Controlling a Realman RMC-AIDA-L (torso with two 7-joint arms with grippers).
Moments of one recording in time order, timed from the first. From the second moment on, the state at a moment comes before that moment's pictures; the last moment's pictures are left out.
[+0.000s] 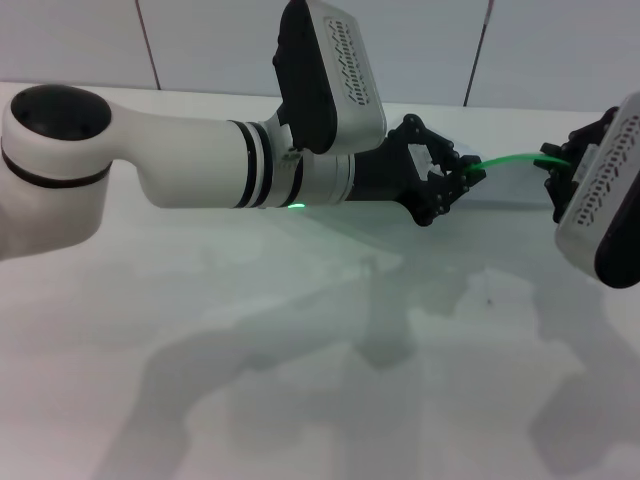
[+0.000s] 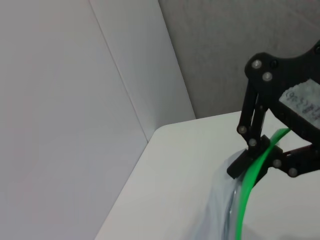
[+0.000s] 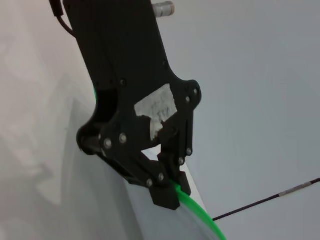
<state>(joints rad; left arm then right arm) -0.74 -2.03 -1.36 -0.76 1.29 -0.72 1.95 0.13 2.03 -1.85 -1.85 -2.90 -0.86 2.28</state>
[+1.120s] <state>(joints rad) -0.71 -2.02 -1.48 -0.63 1.29 -0.66 1.96 0.06 2.03 -1.68 -1.88 -2.90 -0.79 2.29</state>
